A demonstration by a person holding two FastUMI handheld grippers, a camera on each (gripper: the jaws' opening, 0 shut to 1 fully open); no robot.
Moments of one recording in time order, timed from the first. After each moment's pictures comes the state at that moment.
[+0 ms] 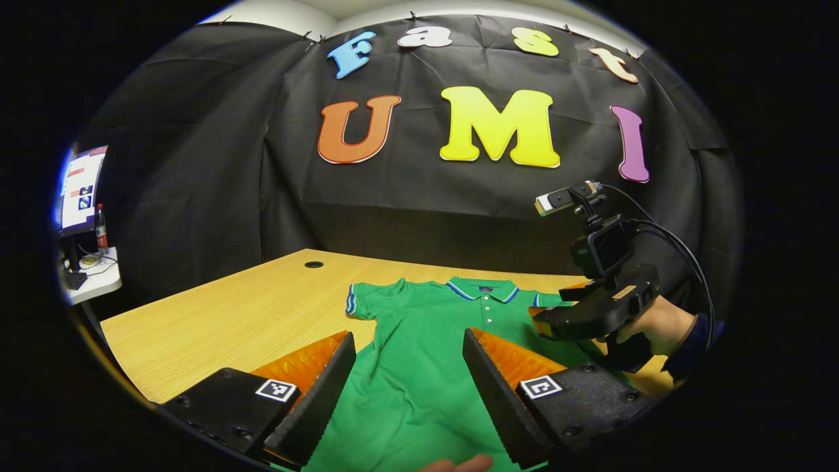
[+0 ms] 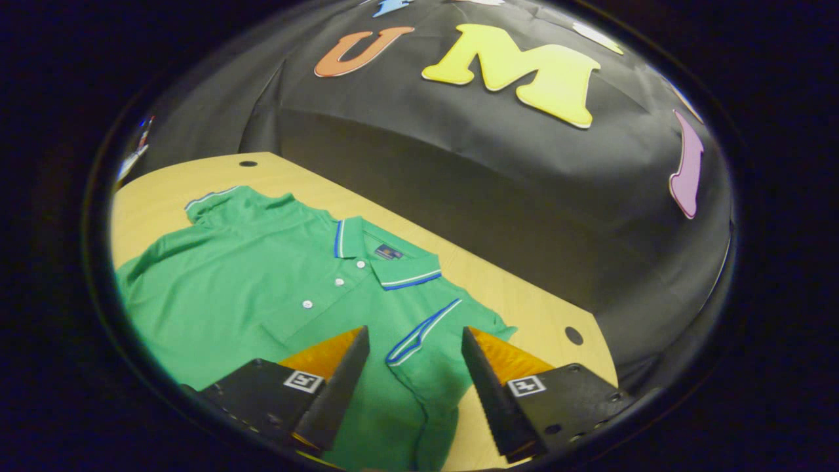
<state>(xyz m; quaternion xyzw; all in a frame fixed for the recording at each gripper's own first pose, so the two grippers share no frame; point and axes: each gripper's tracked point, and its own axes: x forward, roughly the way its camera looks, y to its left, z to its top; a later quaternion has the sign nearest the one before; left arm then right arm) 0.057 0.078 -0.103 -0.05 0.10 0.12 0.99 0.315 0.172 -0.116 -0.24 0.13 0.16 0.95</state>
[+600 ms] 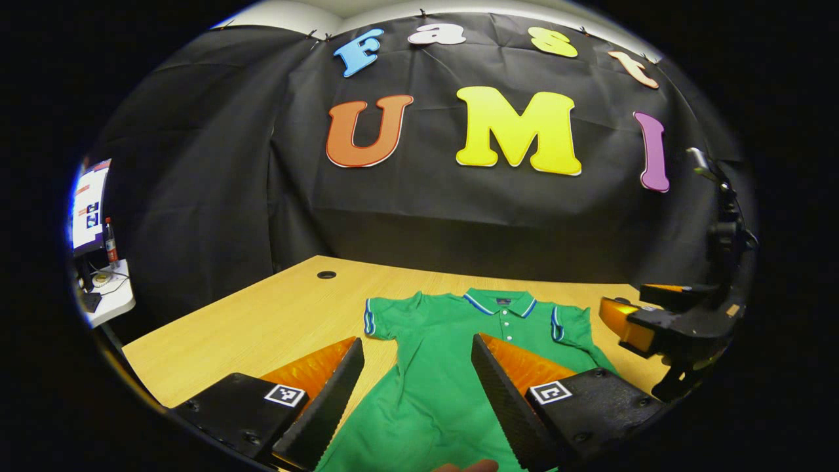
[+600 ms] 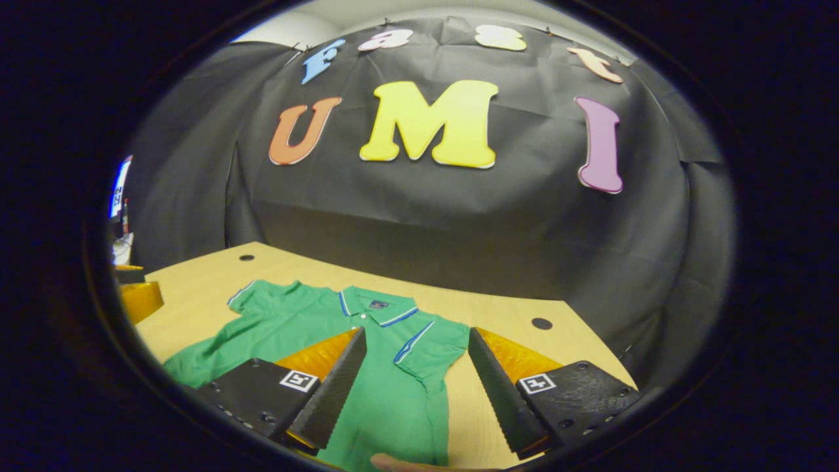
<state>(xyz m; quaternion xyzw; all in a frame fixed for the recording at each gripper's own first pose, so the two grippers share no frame) 0.085 0.111 -0.052 -0.05 0.11 0.10 0.99 0.197 0.120 -0.019 -0.08 0.04 0.12 0.99</state>
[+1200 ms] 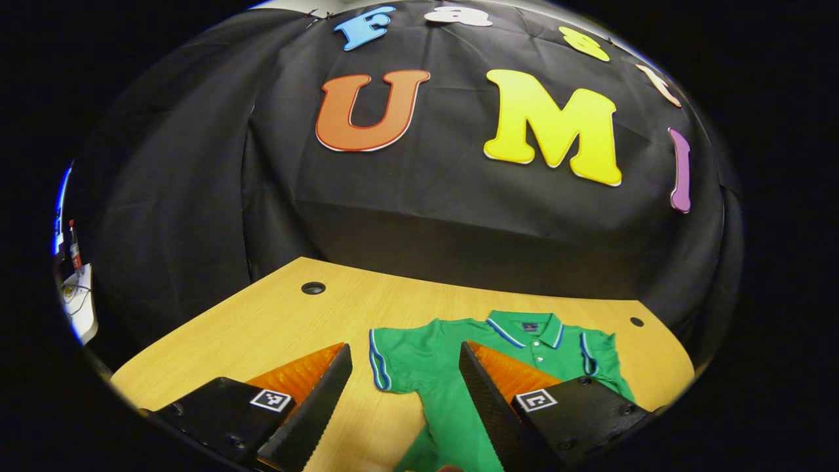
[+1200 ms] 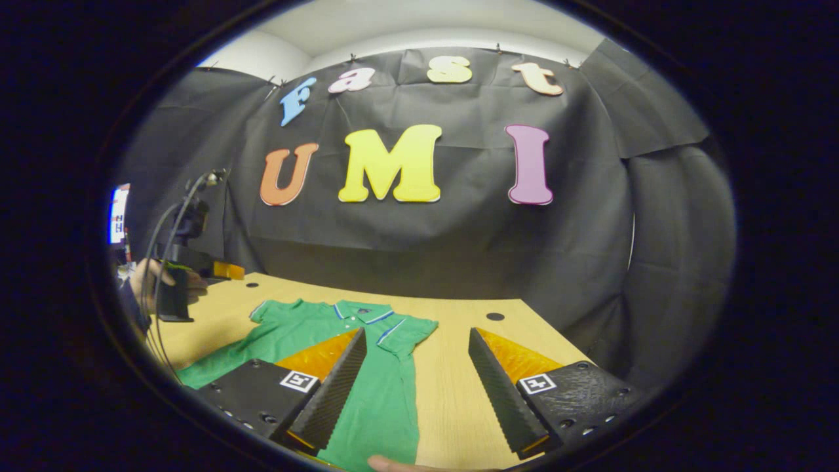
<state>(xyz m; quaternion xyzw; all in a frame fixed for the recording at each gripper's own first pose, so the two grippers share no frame) 0.200 0.209 -0.090 -0.07 0.18 0.10 0.98 0.069 0.036 -0.006 -0.02 -0.02 0.09 1.00</state>
